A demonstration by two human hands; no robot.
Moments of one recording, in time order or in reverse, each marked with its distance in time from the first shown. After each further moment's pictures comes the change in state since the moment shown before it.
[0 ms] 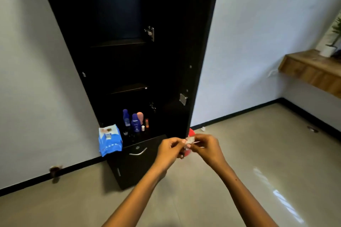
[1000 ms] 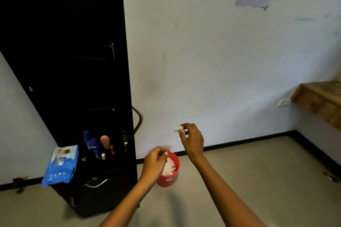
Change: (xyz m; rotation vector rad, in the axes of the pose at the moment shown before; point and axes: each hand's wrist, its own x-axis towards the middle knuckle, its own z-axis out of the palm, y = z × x) left_hand 0.206 0.015 0.147 0.191 0.305 -0.069; right_hand 0.261 0.136 -0.122 -0.277 0.230 -0.167
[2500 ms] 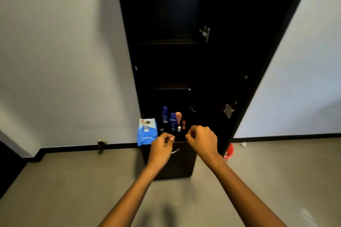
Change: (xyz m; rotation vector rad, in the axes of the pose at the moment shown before) left_hand -0.102 -0.108 -0.274 0.050 0.222 0.088; right_hand -0.180 -0.243 0.119 -0.262 -0.323 -0.150
